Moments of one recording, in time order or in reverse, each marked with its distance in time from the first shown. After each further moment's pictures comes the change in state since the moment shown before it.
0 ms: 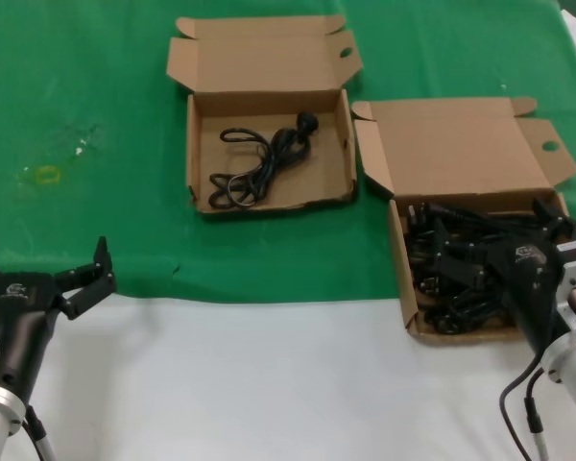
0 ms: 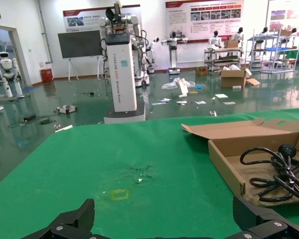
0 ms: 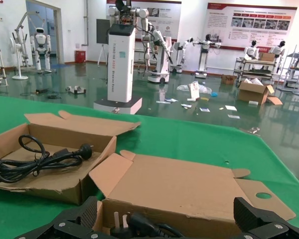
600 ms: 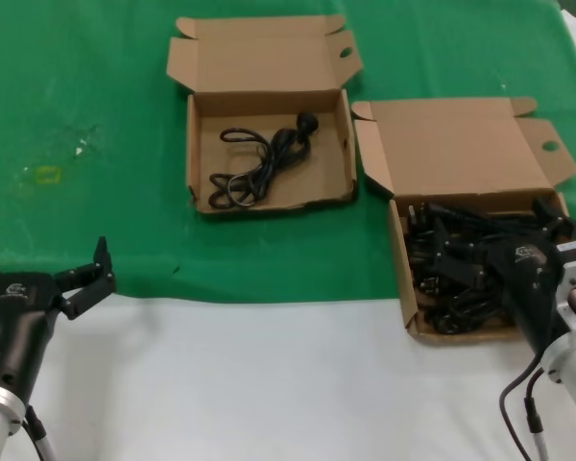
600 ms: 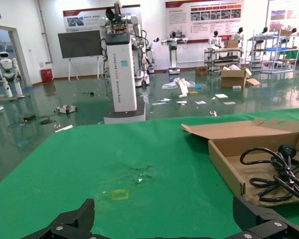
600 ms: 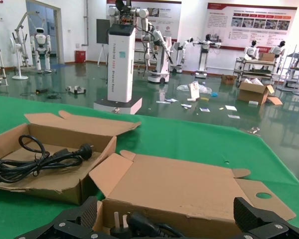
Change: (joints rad) left arm 0.000 0.000 0.000 0.000 0.000 0.000 0.000; right arm 0.000 0.000 0.000 0.000 0.000 0.000 0.000
